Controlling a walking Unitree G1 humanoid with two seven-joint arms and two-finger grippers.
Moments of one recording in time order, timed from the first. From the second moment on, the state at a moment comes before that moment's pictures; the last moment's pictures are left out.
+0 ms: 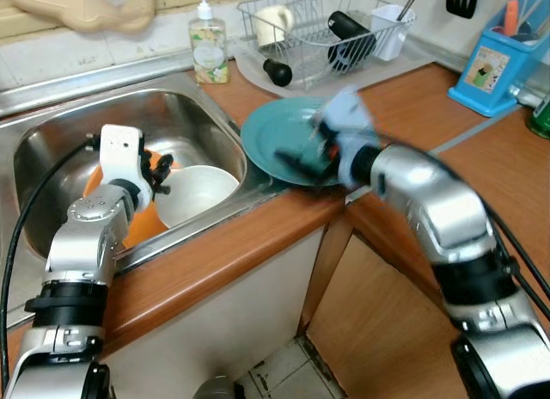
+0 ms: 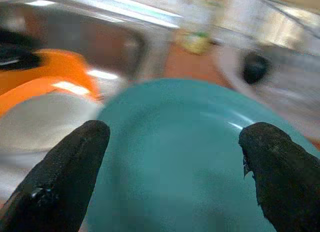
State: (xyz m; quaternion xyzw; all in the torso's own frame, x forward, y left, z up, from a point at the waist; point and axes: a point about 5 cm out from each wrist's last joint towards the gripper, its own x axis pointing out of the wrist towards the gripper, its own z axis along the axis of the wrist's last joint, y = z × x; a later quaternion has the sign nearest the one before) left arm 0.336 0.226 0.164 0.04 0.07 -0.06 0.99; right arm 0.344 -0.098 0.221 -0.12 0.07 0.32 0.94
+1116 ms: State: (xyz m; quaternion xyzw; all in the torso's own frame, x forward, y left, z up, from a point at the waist) left arm 0.286 0.166 0.187 0.04 0.04 -0.40 0.92; right arm 0.398 -0.127 0.191 -0.03 0.23 0.14 0.96
